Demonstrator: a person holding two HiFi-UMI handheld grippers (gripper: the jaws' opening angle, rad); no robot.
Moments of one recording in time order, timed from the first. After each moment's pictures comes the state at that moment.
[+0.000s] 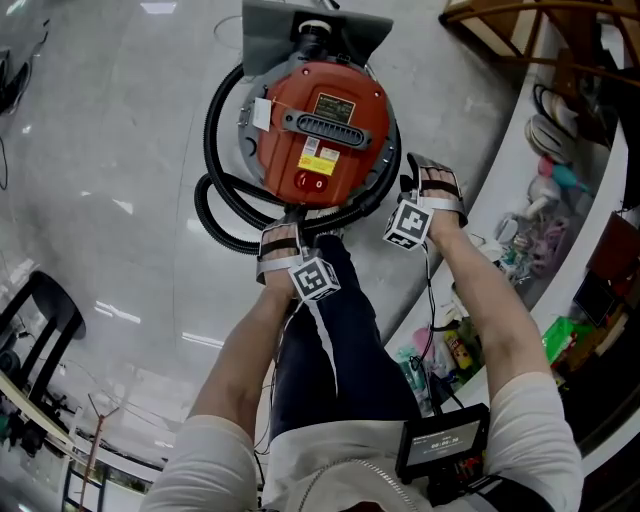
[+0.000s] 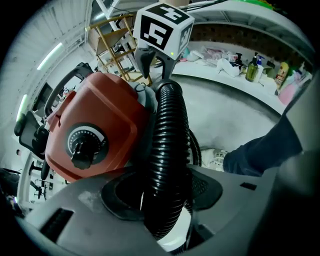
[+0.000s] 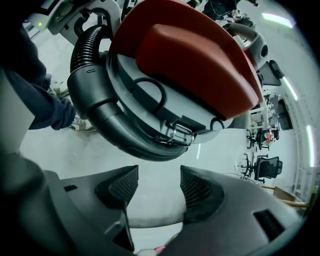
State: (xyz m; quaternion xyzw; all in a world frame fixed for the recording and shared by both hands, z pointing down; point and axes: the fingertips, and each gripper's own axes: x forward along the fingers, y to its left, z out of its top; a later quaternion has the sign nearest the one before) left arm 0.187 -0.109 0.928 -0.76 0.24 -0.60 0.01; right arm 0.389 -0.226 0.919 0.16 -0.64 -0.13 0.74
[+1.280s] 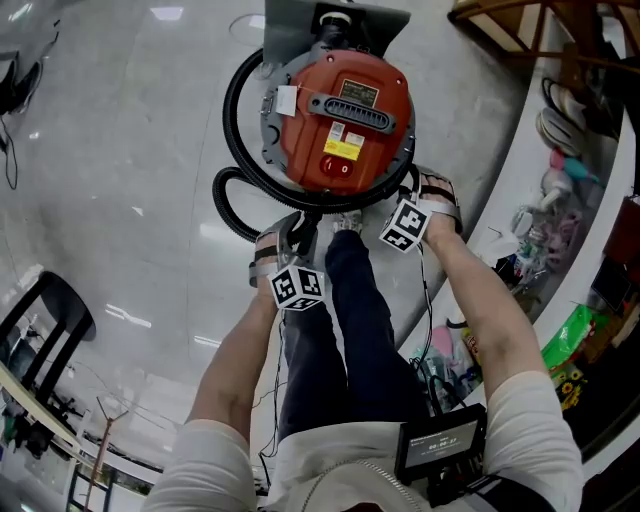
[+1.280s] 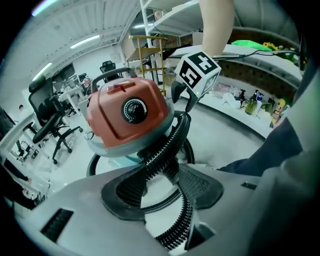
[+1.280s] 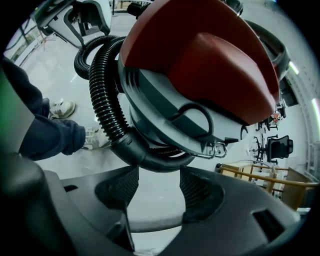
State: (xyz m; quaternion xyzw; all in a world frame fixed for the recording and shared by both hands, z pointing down) left arm 0.132 -0.082 0.898 -0.83 0.30 -0.47 -0.09; right arm 0.350 -0.172 0.935 0.18 -0.64 -0.04 0.74
